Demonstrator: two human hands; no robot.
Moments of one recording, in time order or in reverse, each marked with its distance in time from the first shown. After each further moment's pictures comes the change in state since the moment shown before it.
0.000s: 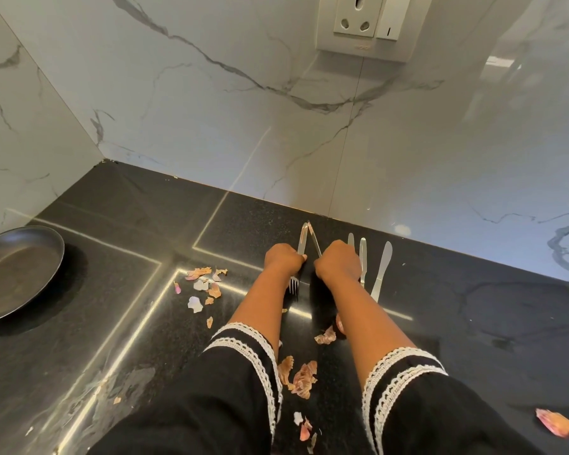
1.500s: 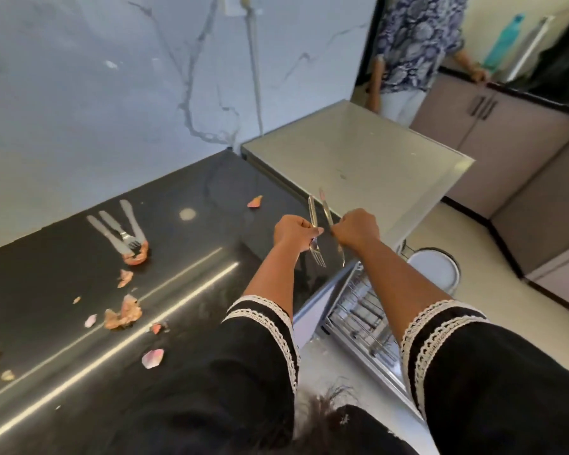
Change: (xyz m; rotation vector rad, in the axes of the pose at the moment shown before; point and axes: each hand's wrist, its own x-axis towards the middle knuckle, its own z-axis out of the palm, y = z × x) left_hand -0.380 -0.028 0.241 0.192 -0.760 0.700; right_hand -0.382 0.342 -0.110 0.274 0.614 0.752
